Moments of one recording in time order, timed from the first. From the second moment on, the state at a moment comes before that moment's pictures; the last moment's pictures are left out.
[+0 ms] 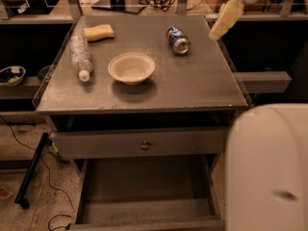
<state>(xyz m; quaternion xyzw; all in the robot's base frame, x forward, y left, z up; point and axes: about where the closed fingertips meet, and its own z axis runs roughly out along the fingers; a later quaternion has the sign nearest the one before) 0.729 -0.191 0.996 -0.58 0.74 0.00 0.33</state>
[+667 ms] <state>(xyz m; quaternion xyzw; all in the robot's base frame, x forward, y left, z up) 0.659 -0.193 1.076 -0.55 0.73 0.02 0.41</state>
